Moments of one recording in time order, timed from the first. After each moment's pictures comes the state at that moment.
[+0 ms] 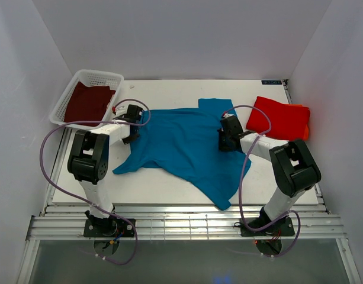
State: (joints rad) left arm -0.26 1.87 1.17 -0.43 -0.51 -0.64; right arm 0.45 1.67 0.90 -0.16 0.10 0.33
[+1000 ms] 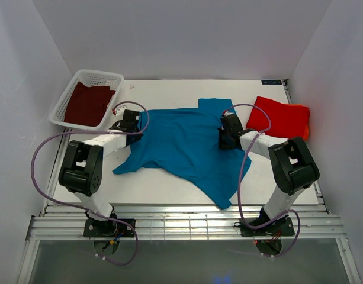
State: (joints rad) left arm -0.26 1.69 0.99 -0.15 -0.35 -0.65; right arm 0.43 1.72 0.94 -0.18 0.08 0.34
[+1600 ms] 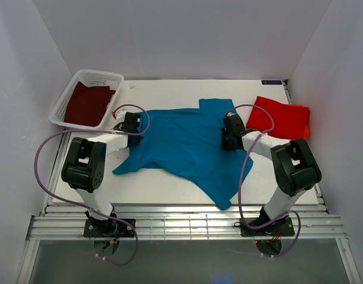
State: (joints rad) left arm -0.26 1.75 0.95 -0.13 -0.37 -0.67; right arm 0.42 1.70 0.93 -0.22 0.11 0.34
